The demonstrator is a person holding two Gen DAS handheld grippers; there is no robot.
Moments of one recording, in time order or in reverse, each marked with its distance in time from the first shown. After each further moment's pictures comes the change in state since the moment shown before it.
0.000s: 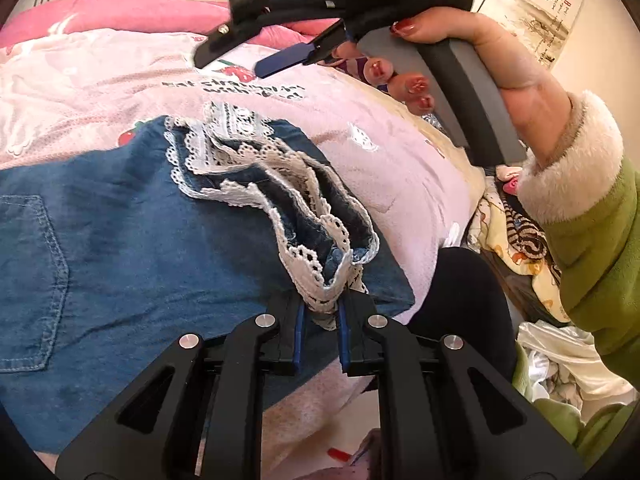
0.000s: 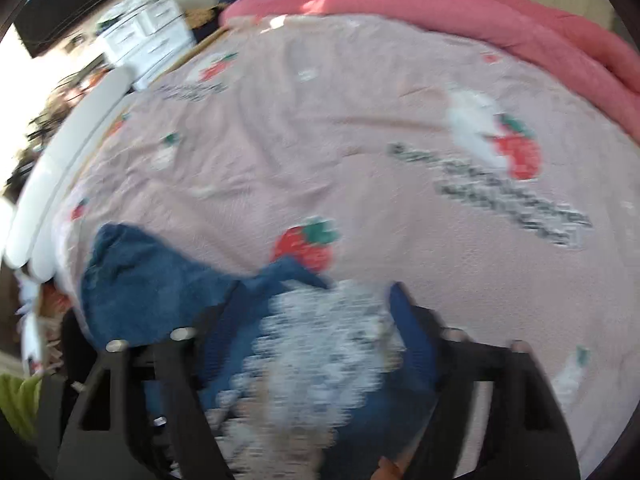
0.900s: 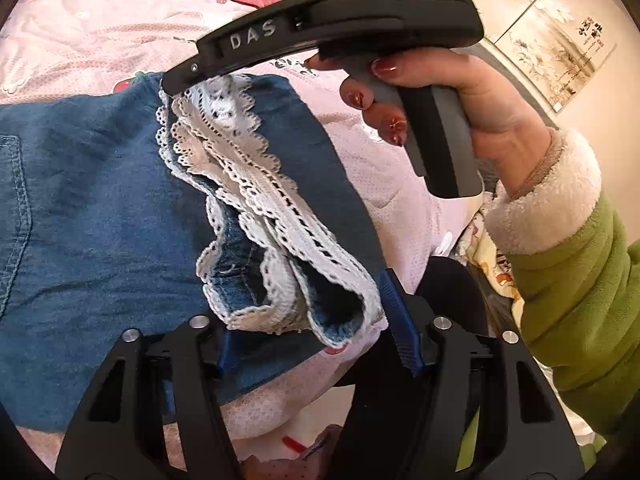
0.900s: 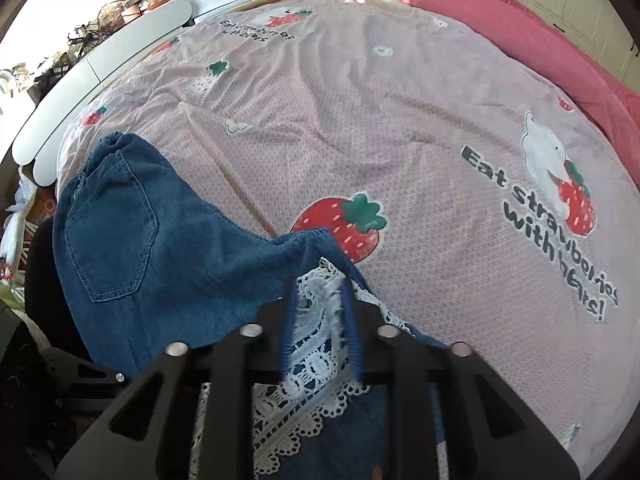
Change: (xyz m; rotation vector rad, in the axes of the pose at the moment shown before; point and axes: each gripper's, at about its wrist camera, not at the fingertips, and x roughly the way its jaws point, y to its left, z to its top) left arm 0.014 0.006 0.001 -0.167 0.062 -0.024; right arm 0.040 0.033 -0.015 -0.294 0.009 0.104
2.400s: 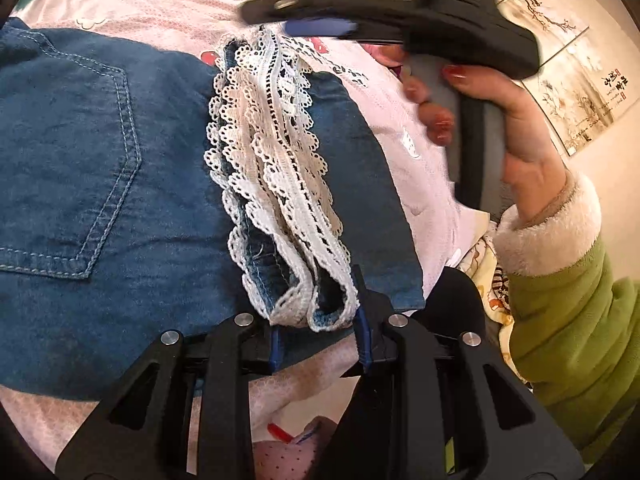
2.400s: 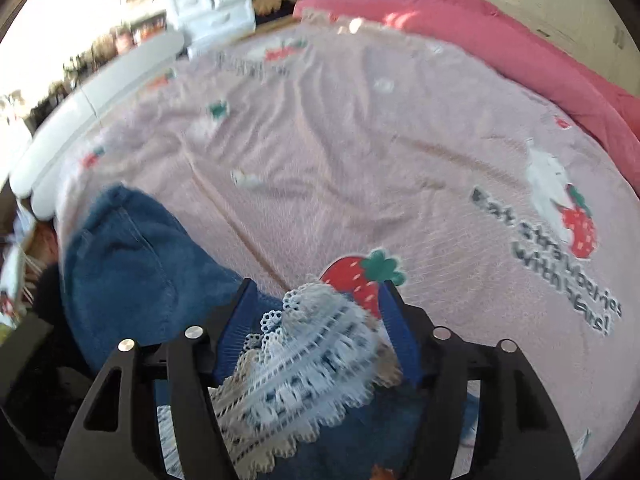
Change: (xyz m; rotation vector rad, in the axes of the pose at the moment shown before) left arm -0.033 0.042 -0.010 -0.168 -0.011 -0.001; right arm -0.021 0.010 0.021 0.070 -0.135 -0.015
